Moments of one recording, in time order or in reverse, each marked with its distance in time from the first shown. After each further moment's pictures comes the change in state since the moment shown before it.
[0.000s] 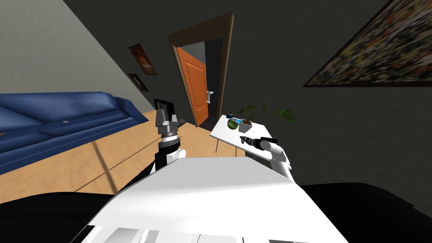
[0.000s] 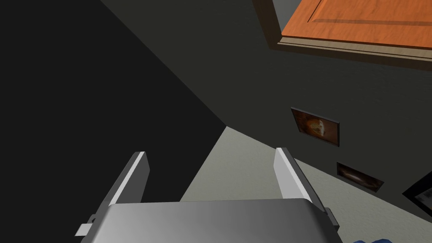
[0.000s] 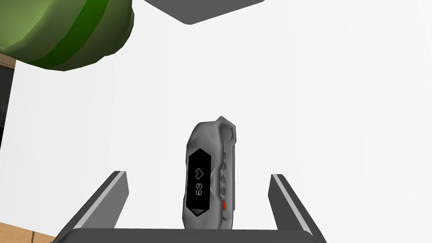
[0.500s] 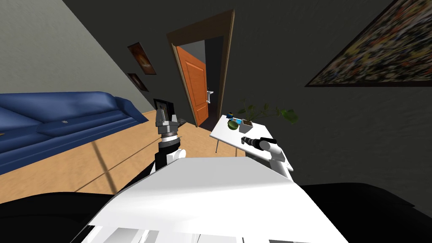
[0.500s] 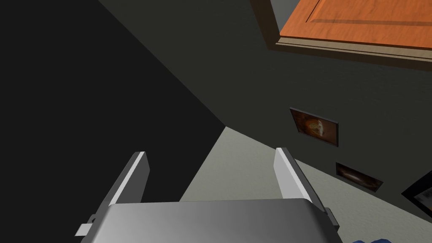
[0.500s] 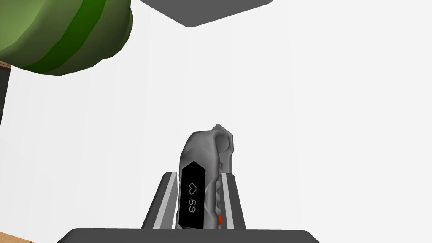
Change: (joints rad) left arm 0.000 0.000 0.000 0.000 0.000 0.000 0.000; right arm -0.003 0.008 0.003 0.019 0.003 -0.016 0.017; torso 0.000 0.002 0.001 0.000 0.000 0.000
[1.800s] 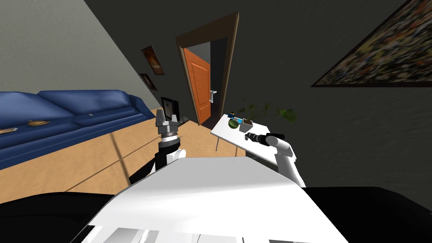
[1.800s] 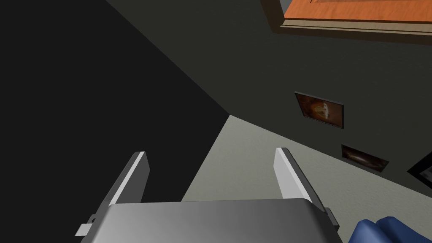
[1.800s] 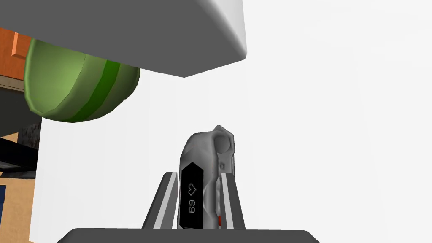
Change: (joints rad) left arm 0.000 0.000 0.000 0.000 0.000 0.000 0.000; right arm -0.097 -0.108 -0.091 0.071 -0.076 0.050 -0.133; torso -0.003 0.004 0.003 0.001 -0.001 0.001
